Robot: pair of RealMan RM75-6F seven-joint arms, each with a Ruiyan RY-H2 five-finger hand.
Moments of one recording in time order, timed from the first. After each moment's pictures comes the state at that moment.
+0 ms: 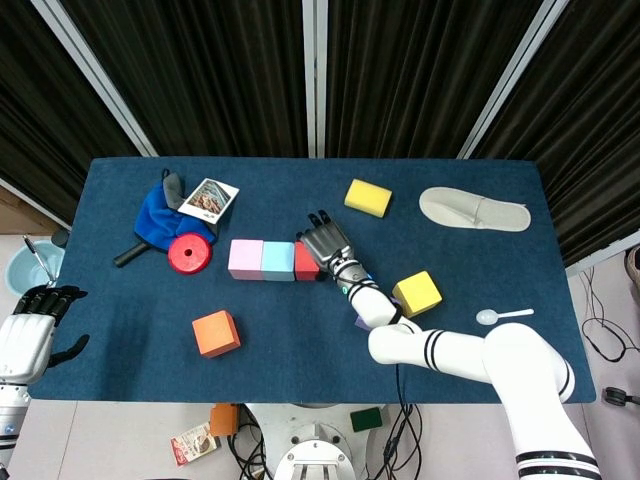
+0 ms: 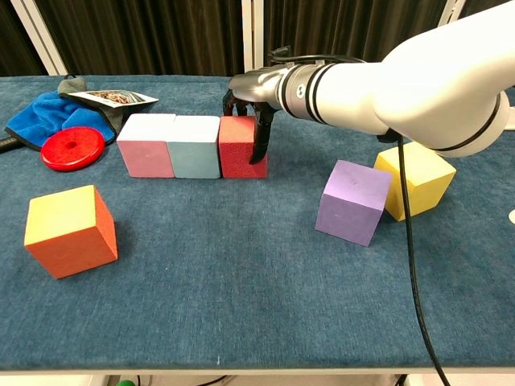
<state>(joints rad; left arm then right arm) -0.08 -1.17 -0.01 -1.47 1.55 1.51 -0.03 1.30 -1.79 0.19 -1.14 -0.53 0.70 -0.62</state>
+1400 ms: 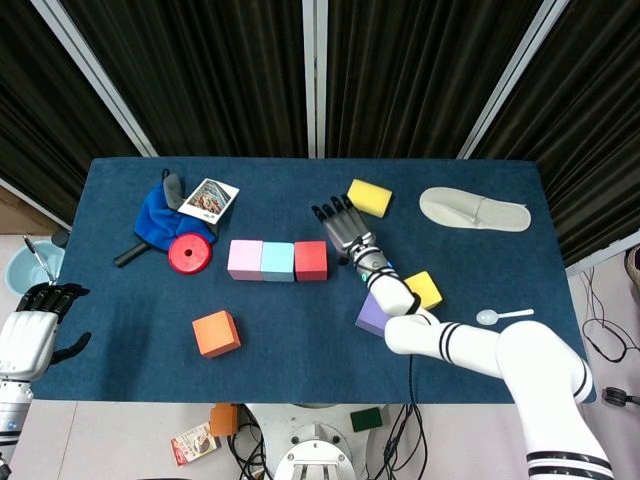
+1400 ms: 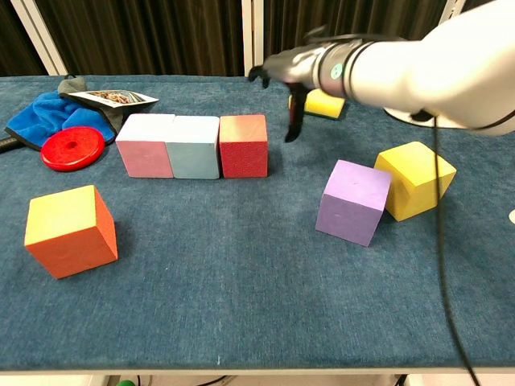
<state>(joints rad) -0.09 -1.16 -0.02 -1.47 1.54 1.49 -0.02 1.28 -1.74 0.16 -1.10 -0.56 0.71 -0.60</state>
